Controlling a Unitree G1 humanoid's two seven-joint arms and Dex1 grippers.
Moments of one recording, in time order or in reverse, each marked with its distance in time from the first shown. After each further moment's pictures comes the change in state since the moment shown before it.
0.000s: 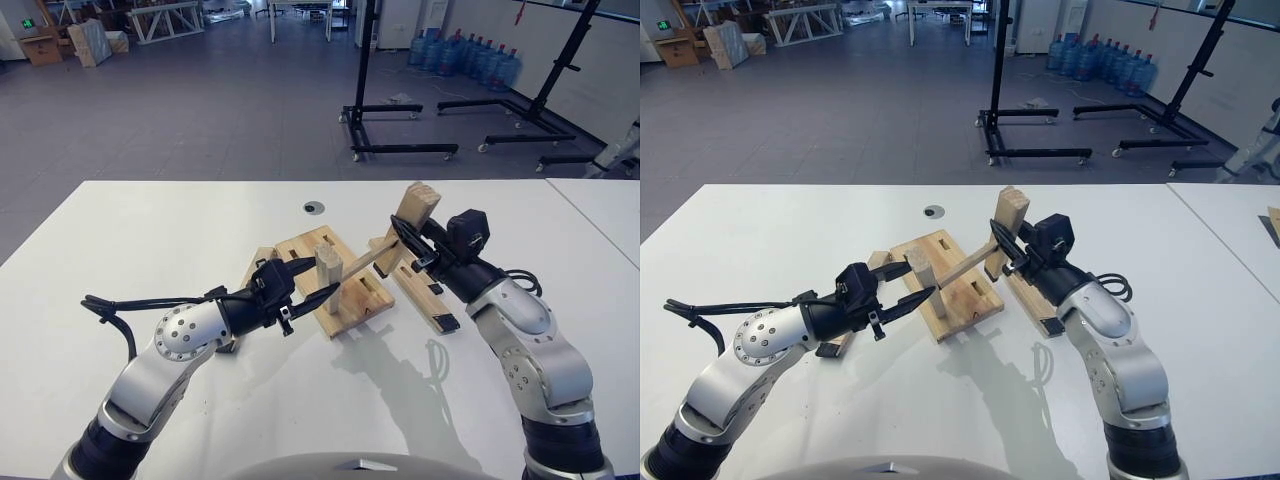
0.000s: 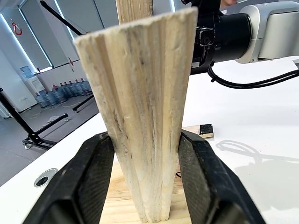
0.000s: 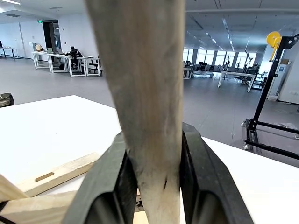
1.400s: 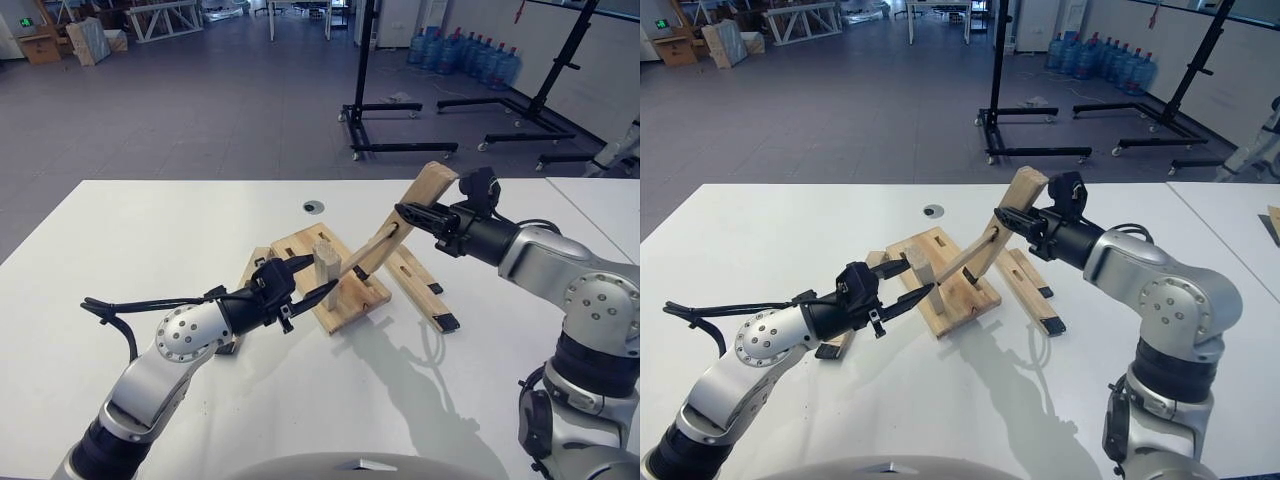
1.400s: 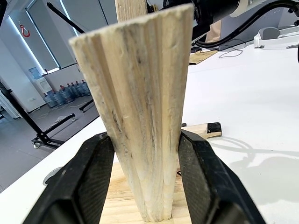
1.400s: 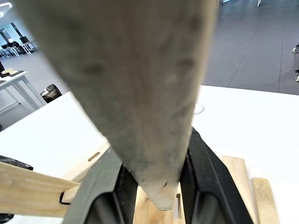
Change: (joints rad) left arm -0.001 -0.001 -0.009 0.005 0.033 -0.012 0.028; right arm -0.385 -0.127 -0.251 0.066 0.420 0.782 -0.087
